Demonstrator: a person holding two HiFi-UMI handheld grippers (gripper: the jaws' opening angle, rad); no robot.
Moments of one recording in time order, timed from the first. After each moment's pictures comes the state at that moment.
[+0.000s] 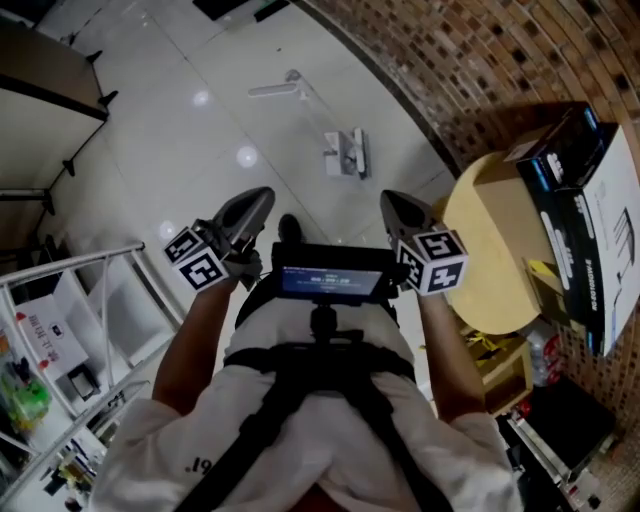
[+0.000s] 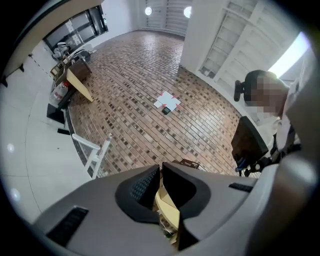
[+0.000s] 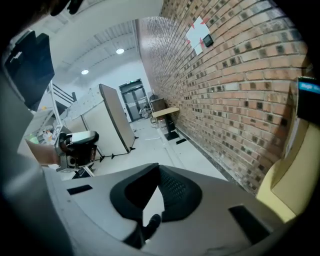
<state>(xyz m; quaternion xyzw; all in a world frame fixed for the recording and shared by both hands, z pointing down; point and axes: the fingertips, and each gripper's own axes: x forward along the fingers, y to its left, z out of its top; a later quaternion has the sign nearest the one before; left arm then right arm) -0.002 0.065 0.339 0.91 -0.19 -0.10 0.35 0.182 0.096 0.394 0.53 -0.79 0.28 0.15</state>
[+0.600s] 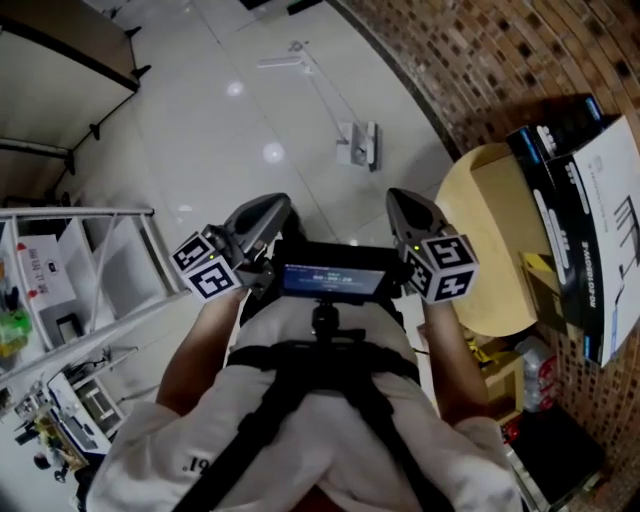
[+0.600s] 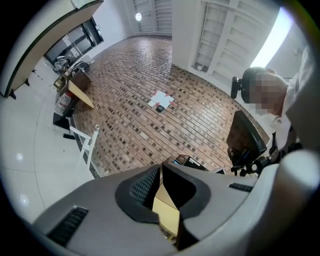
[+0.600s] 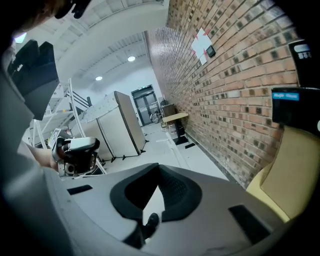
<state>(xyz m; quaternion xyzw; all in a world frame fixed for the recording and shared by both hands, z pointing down) 0.062 0.188 0.314 0.91 -0.24 -0.09 0.32 0.222 0.181 0.362 0.48 -0.83 0.26 0.13</state>
